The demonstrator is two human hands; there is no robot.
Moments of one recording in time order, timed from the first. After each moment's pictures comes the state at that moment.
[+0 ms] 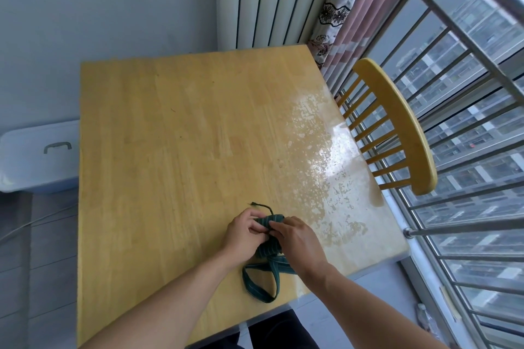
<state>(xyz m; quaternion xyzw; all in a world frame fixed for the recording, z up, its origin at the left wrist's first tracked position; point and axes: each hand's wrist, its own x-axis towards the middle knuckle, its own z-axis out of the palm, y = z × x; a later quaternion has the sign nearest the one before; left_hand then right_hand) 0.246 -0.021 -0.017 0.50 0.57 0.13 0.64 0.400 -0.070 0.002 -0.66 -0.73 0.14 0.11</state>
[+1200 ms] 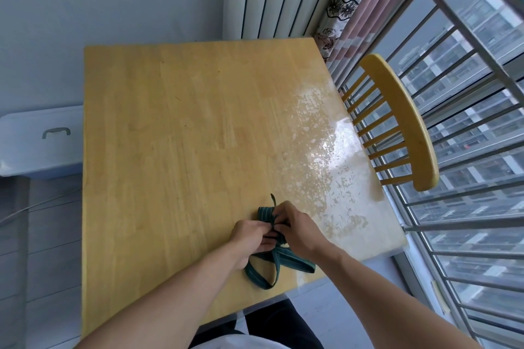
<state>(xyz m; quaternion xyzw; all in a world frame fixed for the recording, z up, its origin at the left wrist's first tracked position) 0.254 -0.038 -0.009 0.21 0.58 0.13 0.77 0.404 -0.059 0.023 -0.70 -0.56 0.43 0.08</state>
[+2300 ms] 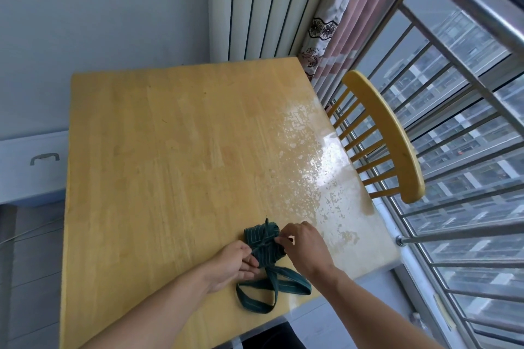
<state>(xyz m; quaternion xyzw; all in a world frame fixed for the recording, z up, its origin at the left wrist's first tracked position) 0.236 -0.029 -0.022 0.35 0.54 0.01 0.76 0.431 -0.064 0.020 -0.76 -0.59 0.25 0.06</state>
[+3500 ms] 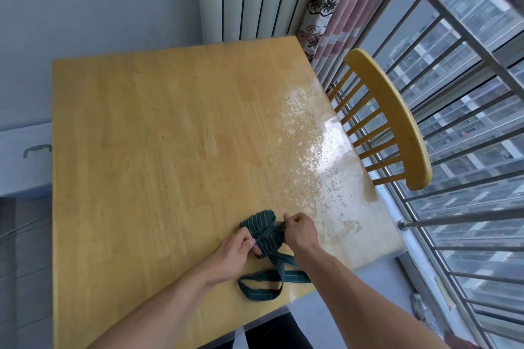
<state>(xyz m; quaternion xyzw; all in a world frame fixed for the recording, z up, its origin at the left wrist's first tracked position) 0.237 -0.029 -0.038 0.58 0.49 0.00 0.65 0.420 -0.043 -0.026 -0.84 -0.13 0.46 0.27</state>
